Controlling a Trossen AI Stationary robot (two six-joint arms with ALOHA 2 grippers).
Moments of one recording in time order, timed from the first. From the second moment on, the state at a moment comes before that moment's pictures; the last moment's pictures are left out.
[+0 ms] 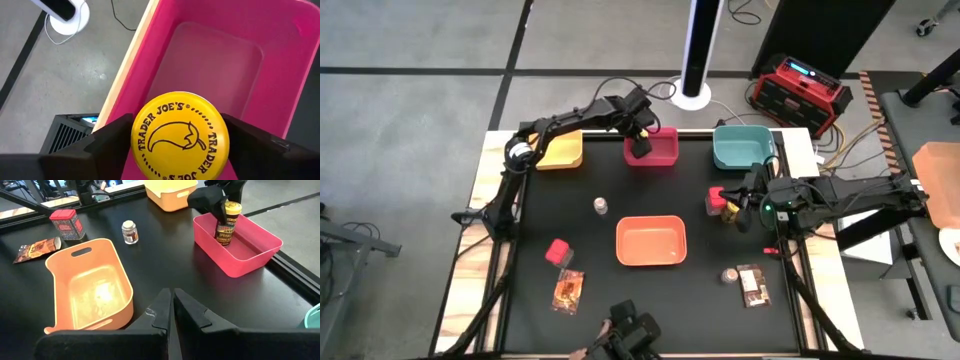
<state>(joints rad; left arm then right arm) 0.63 2.20 1.89 -0.74 0.01 0.25 0.08 0.69 0.63 -0.47 0.37 0.30</state>
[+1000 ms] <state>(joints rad) 0.35 1.62 1.42 -0.54 0.00 0.09 0.08 0.69 0.62 -0.47 0.37 0.30</state>
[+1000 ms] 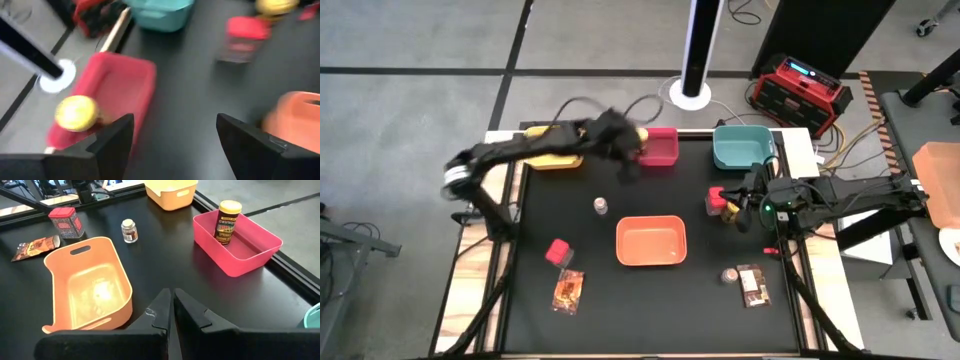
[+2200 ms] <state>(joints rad) -0.27 0.95 0.68 -0.13 -0.54 -0.09 0.08 0.80 0.63 -0.17 0.36 0.24</state>
